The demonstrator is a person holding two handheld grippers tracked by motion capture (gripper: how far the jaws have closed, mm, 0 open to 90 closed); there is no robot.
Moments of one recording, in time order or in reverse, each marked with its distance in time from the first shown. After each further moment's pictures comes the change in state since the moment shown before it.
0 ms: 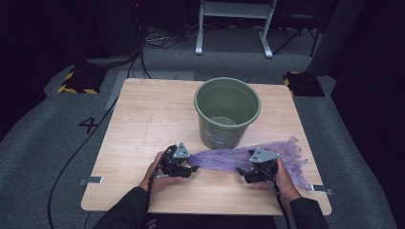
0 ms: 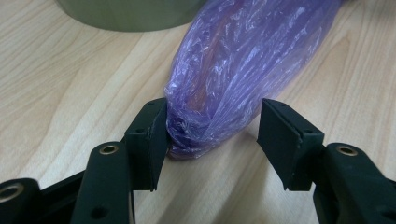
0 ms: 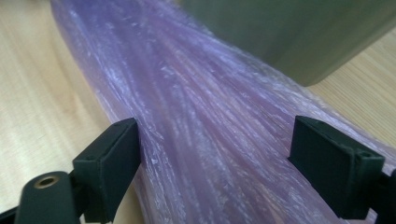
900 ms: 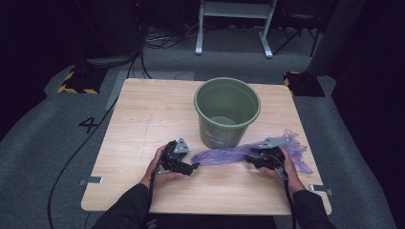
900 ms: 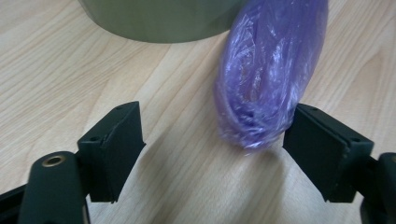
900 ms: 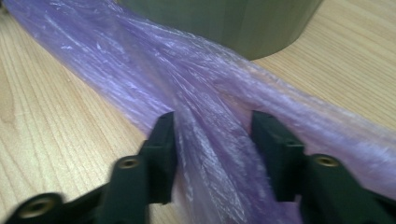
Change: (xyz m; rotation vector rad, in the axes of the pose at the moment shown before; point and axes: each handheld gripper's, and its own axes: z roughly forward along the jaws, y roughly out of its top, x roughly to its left) left arm 0.011 0.005 -0.003 -0.016 0.048 -0.028; right arm -0.048 -0.012 0.006 0.032 0.096 0.164
